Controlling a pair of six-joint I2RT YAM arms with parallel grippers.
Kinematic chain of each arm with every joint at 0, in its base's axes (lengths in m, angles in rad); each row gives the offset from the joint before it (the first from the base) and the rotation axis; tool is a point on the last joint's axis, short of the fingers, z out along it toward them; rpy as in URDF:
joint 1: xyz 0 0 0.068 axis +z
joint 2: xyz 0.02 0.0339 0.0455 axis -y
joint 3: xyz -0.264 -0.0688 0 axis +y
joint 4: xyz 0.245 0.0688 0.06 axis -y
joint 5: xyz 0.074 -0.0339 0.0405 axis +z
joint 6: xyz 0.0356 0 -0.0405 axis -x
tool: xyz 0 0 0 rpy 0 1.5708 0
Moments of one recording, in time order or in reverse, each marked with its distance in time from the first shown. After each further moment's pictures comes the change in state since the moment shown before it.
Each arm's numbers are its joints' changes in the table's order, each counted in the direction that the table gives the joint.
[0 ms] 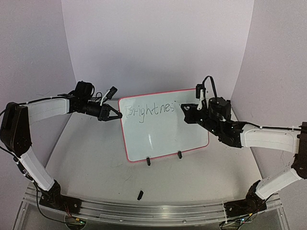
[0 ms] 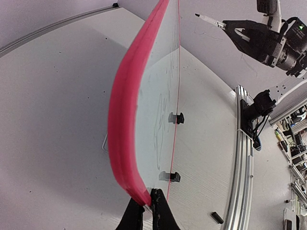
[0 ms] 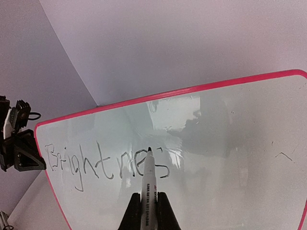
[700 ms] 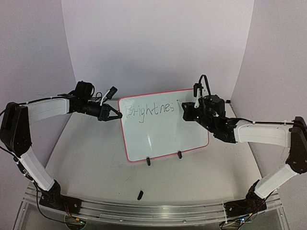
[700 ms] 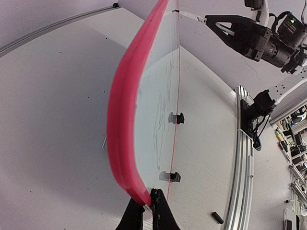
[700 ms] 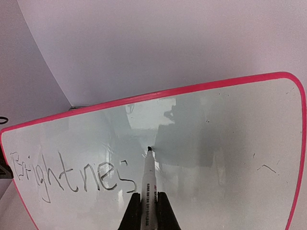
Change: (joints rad) left arm 0.000 0.000 0.000 0.000 0.000 0.000; right arm -0.027 -0.094 -0.066 -0.019 -0.068 0.043
